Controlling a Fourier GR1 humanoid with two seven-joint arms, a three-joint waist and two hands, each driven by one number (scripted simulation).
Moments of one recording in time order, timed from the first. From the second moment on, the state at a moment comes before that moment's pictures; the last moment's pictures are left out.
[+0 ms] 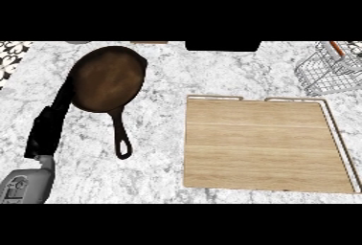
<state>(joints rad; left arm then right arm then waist) -0.18 0.28 0.05 -1.45 -0.16 0.08 0.07 -0.83 -0.75 -0.05 -1.21 0.74 0.12 0.16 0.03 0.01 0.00</state>
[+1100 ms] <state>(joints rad) -0.18 0.26 0.06 -1.47 -0.17 0.06 0.09 -1.04 -0.77 -0.17 -0.41 0.76 0.12 -0.27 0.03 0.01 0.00</state>
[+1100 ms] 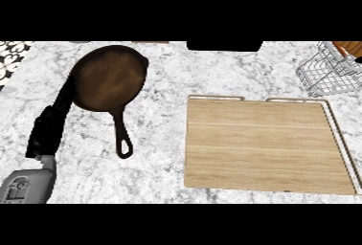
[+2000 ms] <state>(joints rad) -0.16 0.26 0.07 -1.49 -0.18 0.05 0.09 -1.13 -0.91 -0.40 -0.29 0.57 0.14 -0.31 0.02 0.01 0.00</state>
